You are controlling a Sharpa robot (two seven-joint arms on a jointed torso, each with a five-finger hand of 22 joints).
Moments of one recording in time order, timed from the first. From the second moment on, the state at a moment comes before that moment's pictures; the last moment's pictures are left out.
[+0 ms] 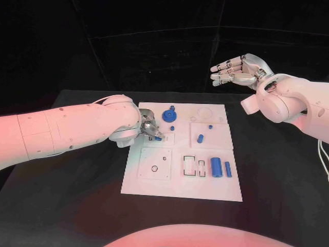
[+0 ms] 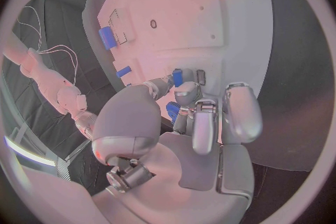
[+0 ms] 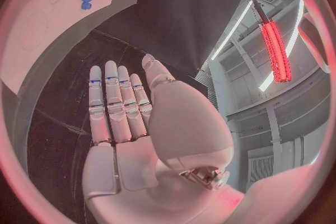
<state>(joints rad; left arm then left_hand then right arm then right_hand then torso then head) 1.37 -0.63 -0.21 1.43 -0.96 0.05 -0.63 1.07 -0.08 0.62 0.09 0.06 0.88 0.04 0.66 0.67 1.29 -0.03 1.13 0.99 1.47 -0.09 1.57 1.31 0.09 1.44 0.02 1.31 1.14 1.33 -0.79 -0.03 1.30 -0.49 -0.25 0.24 1.46 -0.02 0.01 0.04 0.25 0.96 0.22 0.07 0.07 1.11 0.15 0.15 0.06 1.18 0.10 0.07 0.13 0.17 0.87 0.23 0.31 0.07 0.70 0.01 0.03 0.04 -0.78</state>
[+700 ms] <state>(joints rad) 1.37 -0.60 -0.21 1.40 -0.96 0.07 -0.63 0.96 -0.08 0.59 0.06 0.07 0.92 0.03 0.66 0.67 1.31 -0.04 1.16 1.02 1.46 -0.09 1.57 1.31 0.09 1.45 0.01 1.31 1.16 1.33 -0.79 -0.03 1.30 -0.49 -0.25 0.24 1.46 -0.02 0.01 0.04 0.25 0.96 0.22 0.07 0.07 1.11 0.15 0.15 0.06 1.18 0.10 0.07 0.13 0.17 0.87 0.23 0.31 0.07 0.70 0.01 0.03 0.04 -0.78</state>
